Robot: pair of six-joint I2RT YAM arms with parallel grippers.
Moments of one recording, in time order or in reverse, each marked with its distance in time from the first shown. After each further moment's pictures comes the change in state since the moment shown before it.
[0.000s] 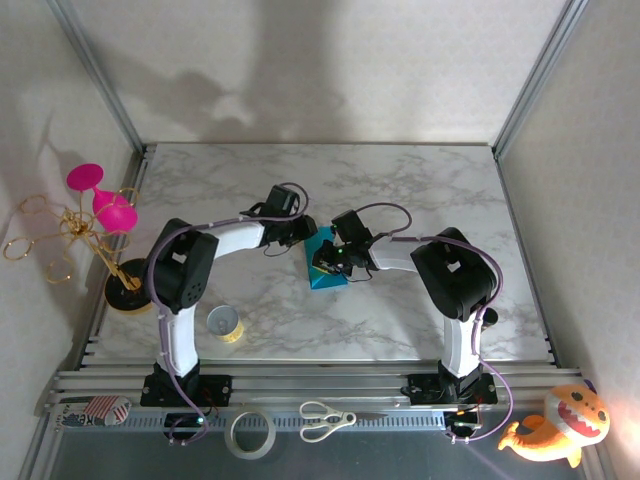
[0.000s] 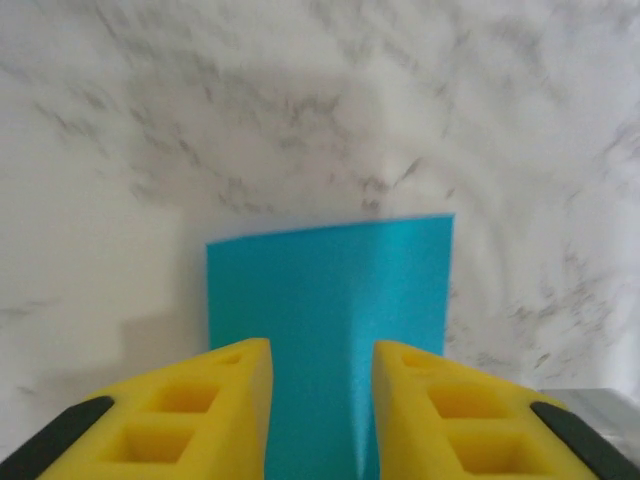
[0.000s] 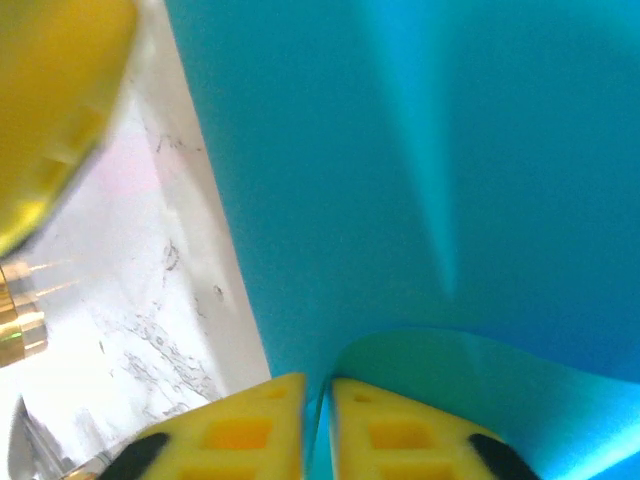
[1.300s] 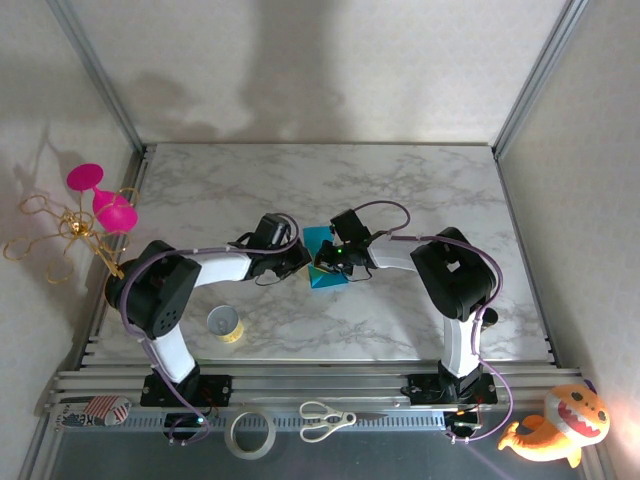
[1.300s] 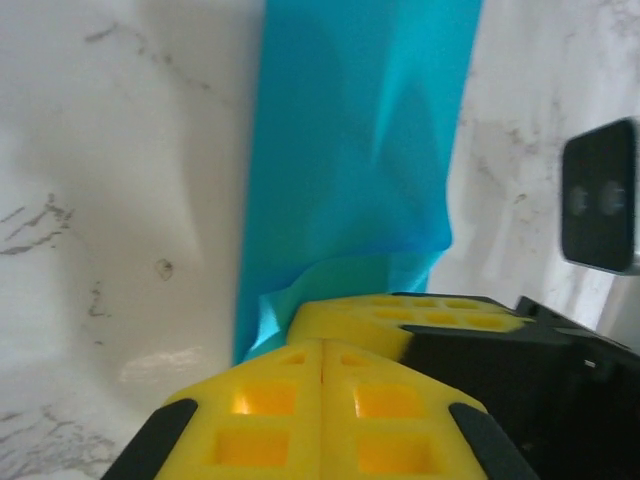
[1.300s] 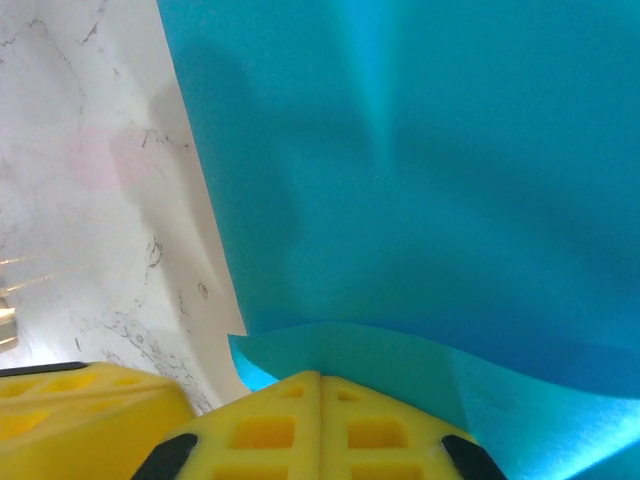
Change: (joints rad) left arm -0.076 -0.198 -0.358 0.174 0.105 -0.202; right arm 0.003 0.004 0.024 -0.060 0.027 -0.050
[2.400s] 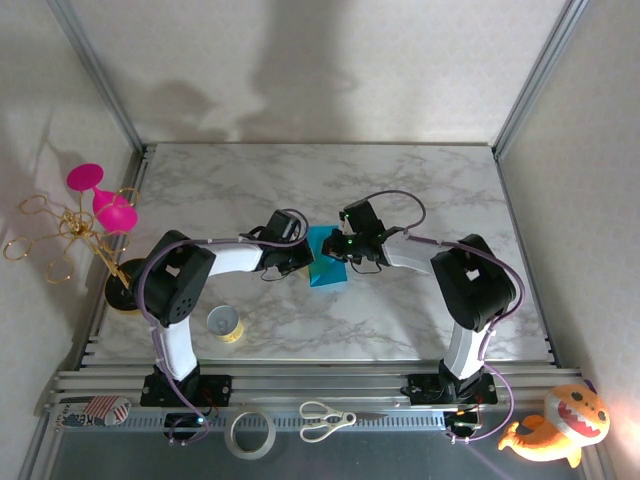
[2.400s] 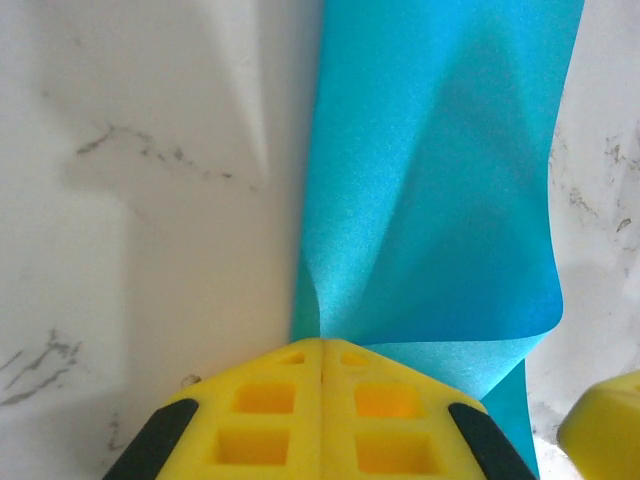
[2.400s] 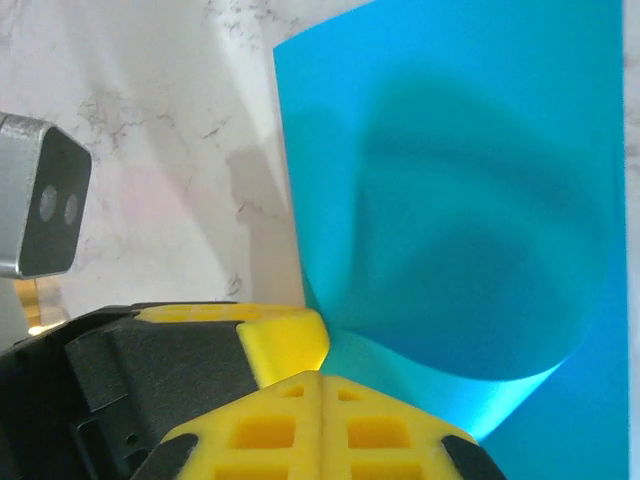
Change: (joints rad) left arm -0.014 0.111 0.132 -0.119 -0.083 0.143; right arm -0.057 -0.123 -0.038 0.030 0.019 -0.079
